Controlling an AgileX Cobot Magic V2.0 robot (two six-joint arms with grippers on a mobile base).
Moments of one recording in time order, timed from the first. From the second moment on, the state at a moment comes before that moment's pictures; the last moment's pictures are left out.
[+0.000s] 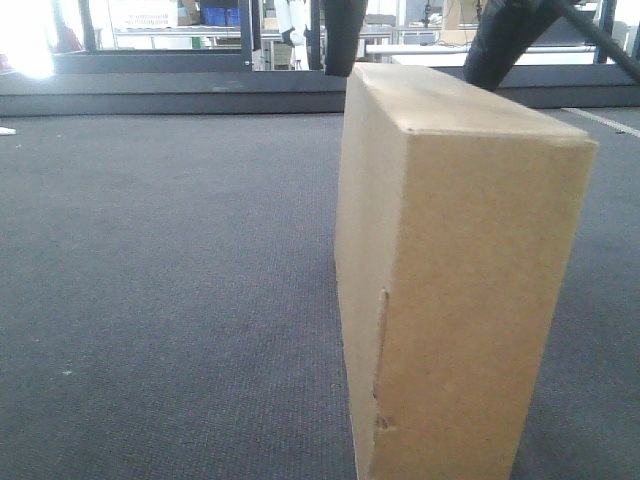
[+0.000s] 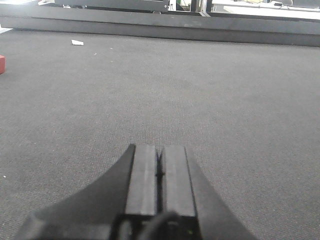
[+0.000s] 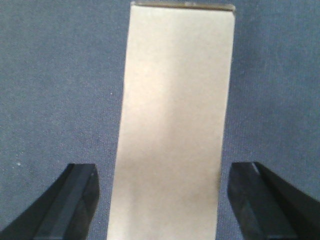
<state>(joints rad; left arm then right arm) -0.07 -0.02 0.03 -0.08 0.12 0.05 0.74 1.52 -1.42 -0.15 1.08 0.78</state>
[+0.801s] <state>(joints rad) -0.07 -0.02 0.03 -0.08 0.12 0.05 0.77 1.56 -1.36 -0.08 1.10 0.79</state>
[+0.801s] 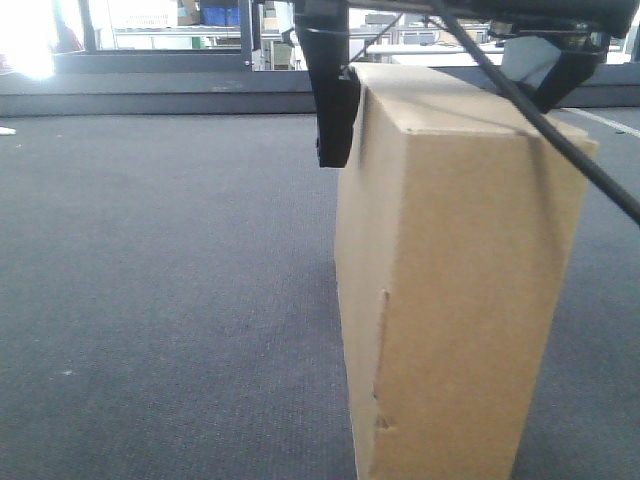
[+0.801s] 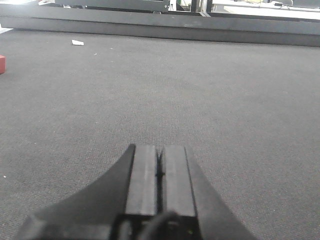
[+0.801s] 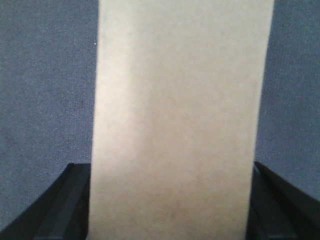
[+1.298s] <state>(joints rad) -0.07 -0.02 0.03 -0.08 0.12 0.05 0.77 1.56 -1.36 -0.08 1.11 0.77</state>
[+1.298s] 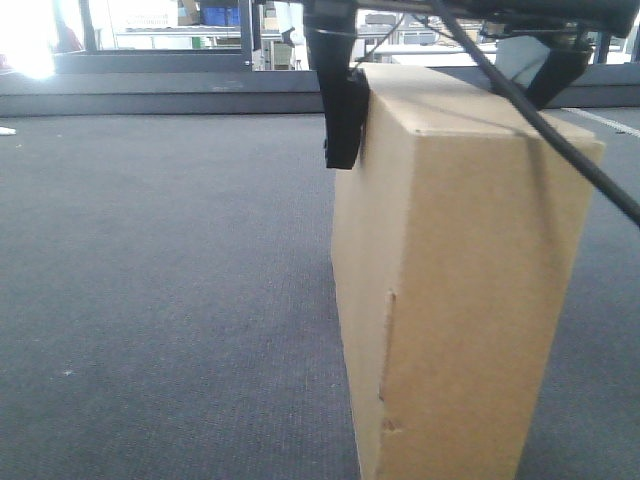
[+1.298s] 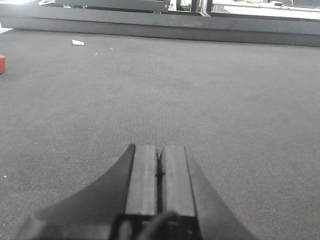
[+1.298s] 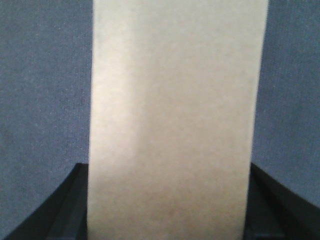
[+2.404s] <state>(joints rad) -0.07 -0.02 0.03 -0.08 0.12 0.05 0.16 0.99 -0.78 0.24 0.18 -0.11</state>
